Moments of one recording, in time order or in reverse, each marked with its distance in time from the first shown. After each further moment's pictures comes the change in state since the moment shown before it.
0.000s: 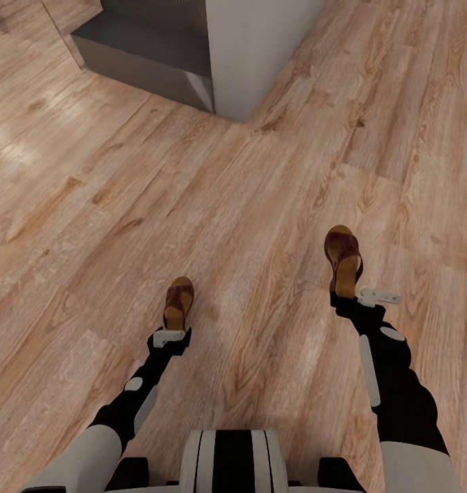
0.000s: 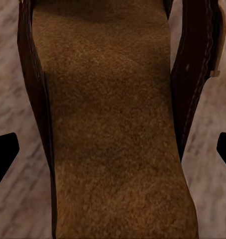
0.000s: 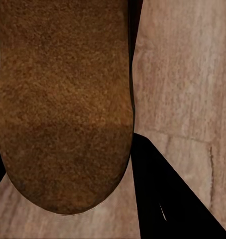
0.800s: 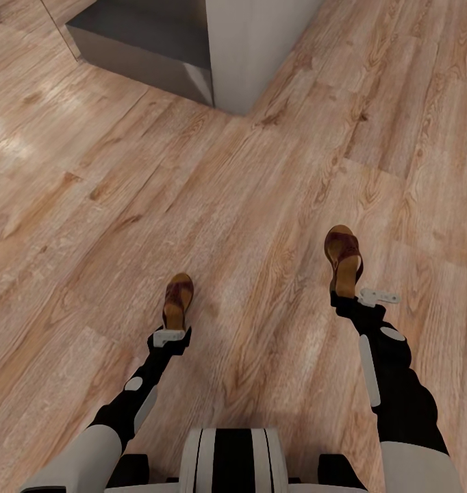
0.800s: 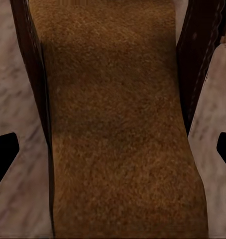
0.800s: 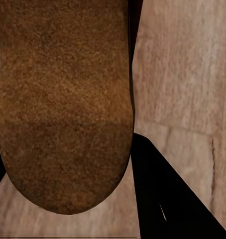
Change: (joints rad) left arm 0.000 0.000 -0.001 -0.002 0.000 -0.003 0.000; right arm 0.000 0.000 0.000 -0.001 0.000 0.000 0.000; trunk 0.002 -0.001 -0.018
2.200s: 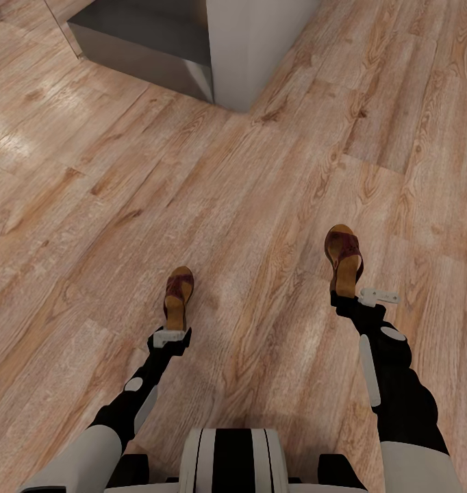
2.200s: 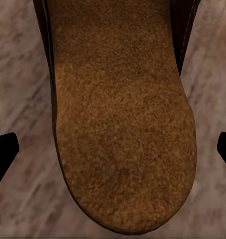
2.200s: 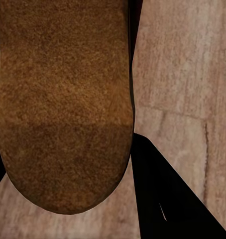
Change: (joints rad) left arm 0.001 0.000 0.000 0.004 0.000 0.000 0.000; right arm 0.000 0.000 0.000 -0.003 0.000 0.000 0.000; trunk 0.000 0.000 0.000
